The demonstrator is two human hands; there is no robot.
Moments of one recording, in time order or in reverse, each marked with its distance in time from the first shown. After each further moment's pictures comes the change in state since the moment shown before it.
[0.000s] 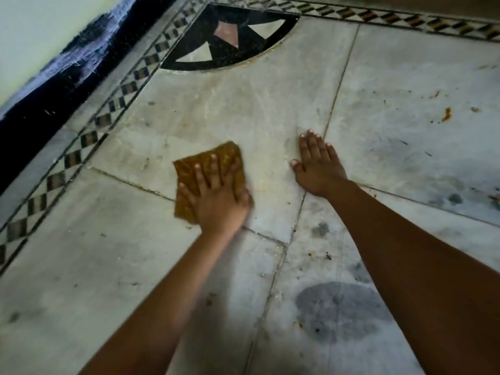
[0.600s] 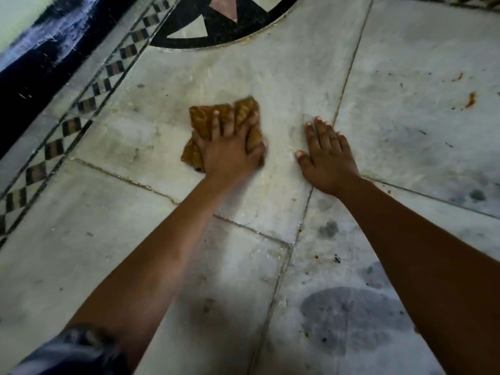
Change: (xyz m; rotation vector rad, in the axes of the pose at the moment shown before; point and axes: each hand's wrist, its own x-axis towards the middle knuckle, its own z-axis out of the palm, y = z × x) left_hand 0.081 0.019 -0.009 0.066 -0.004 0.227; right_hand 0.001 0.004 0.003 0.033 0.096 -0.027
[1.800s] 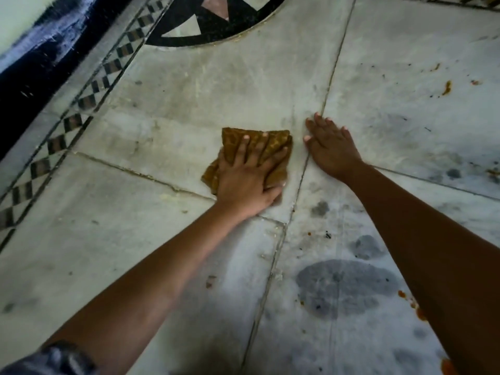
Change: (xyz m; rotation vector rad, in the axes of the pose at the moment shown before) left_hand -0.073 0.024 0.011 0.075 -0.039 0.269; right_hand -0.012 0.019 -0.005 0.202 -0.032 0.055
